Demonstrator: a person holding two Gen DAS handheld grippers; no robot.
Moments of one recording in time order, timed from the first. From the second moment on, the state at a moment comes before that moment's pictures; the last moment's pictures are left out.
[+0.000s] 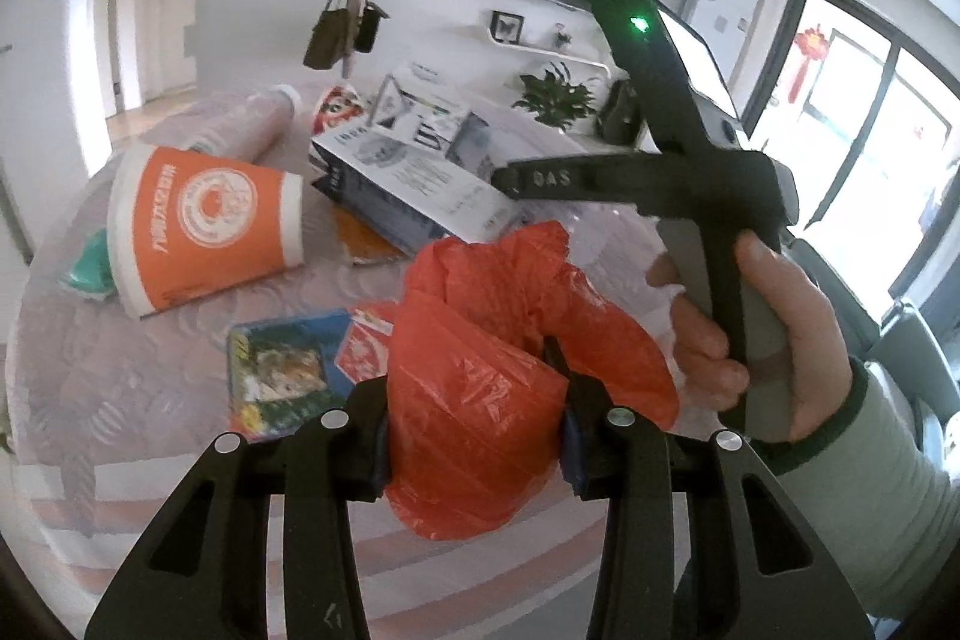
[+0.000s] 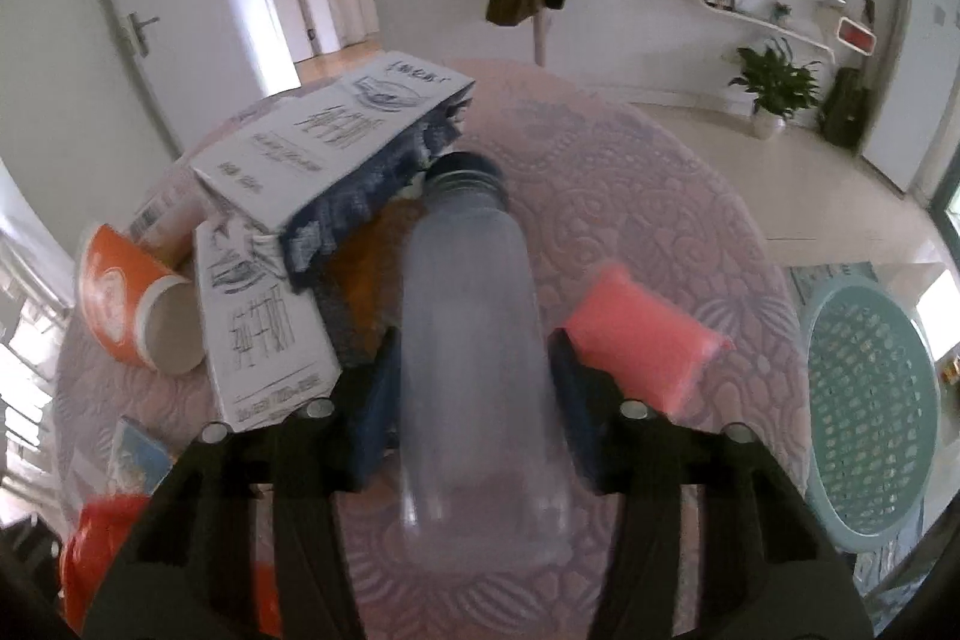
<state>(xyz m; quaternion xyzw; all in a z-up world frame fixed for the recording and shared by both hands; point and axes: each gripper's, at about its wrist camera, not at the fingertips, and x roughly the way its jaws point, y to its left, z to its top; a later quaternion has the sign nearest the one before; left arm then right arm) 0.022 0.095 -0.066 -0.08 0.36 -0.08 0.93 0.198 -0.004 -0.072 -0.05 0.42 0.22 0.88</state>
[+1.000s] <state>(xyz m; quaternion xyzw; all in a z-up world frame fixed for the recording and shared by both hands) 0.146 -0.002 0.019 -0.02 0.29 -0.14 0.95 0.171 -0.220 0.043 0.11 0.27 0.12 0.95</state>
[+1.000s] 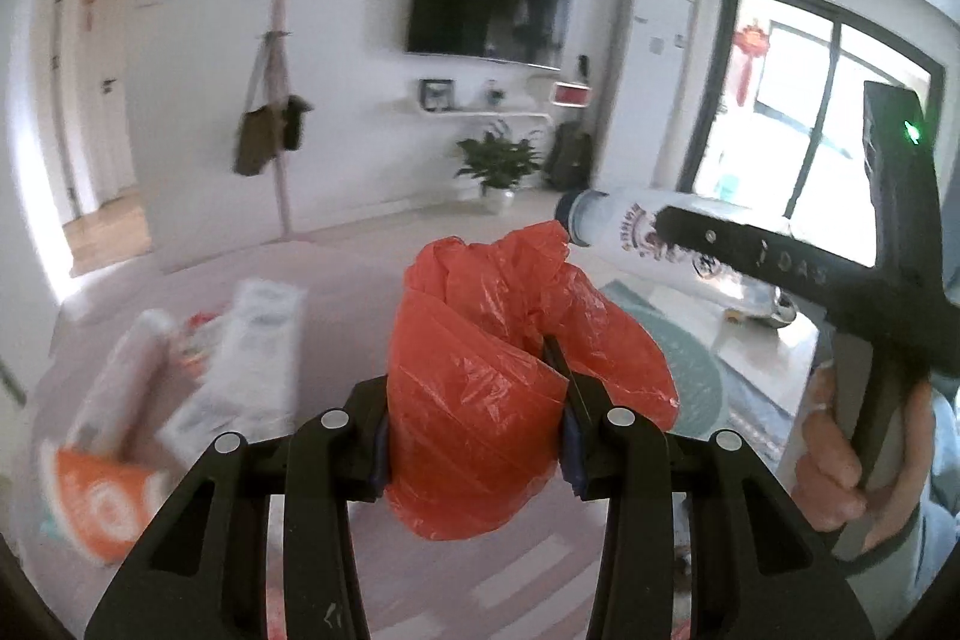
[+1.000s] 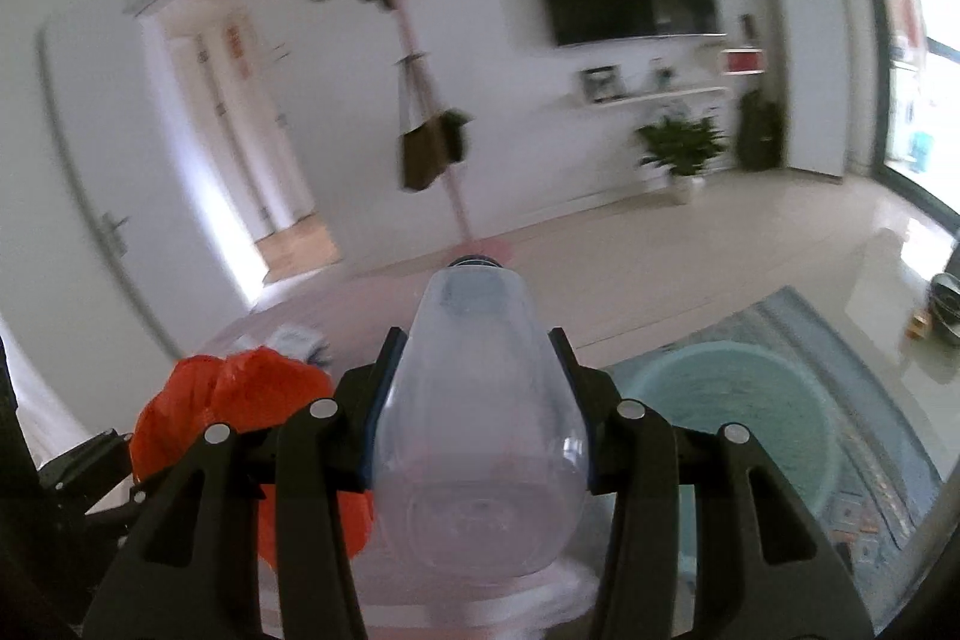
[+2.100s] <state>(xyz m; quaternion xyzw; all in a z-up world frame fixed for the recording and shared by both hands) 0.244 -0.140 -0.078 0.01 0.41 -0.20 0.89 0.201 -0.363 -0.140 0.21 0.42 -0.06 0.88</state>
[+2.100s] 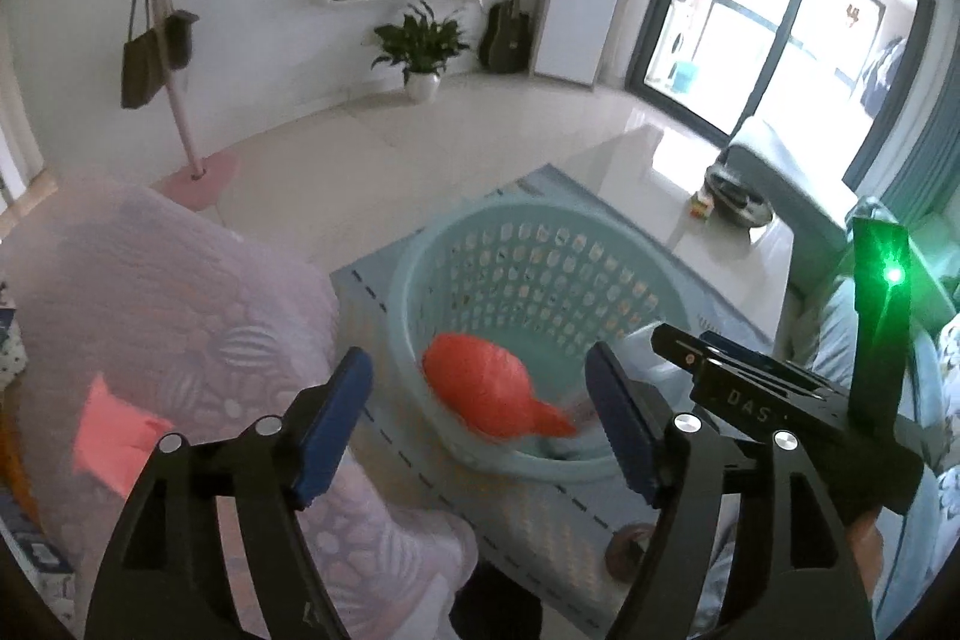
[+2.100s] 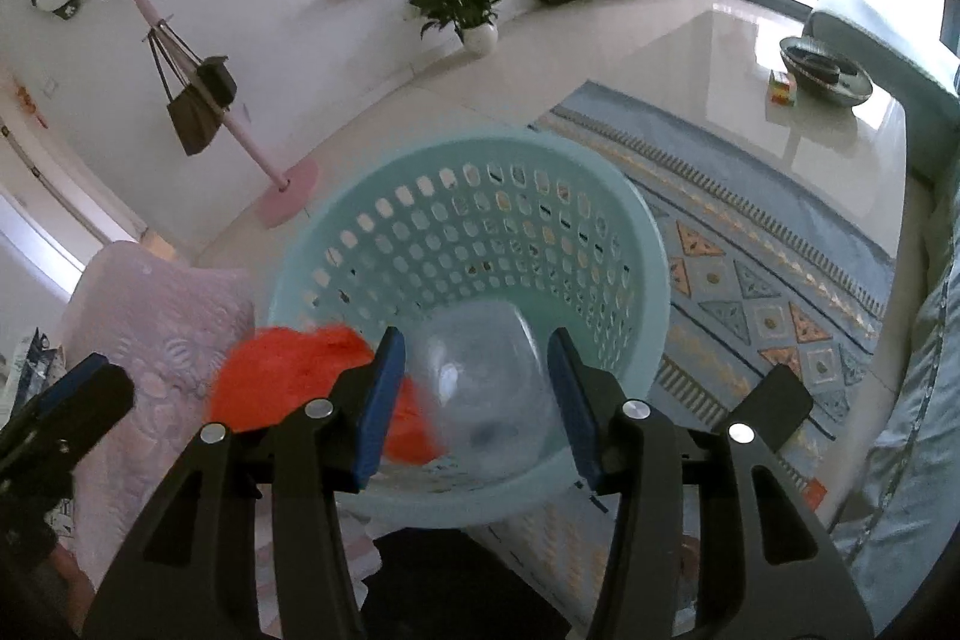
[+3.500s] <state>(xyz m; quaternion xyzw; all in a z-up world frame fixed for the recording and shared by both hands) 0.064 0.189 0.006 -0.13 0.26 0.02 0.96 0.170 -0.010 0.010 0.01 0.31 0.20 0.93</state>
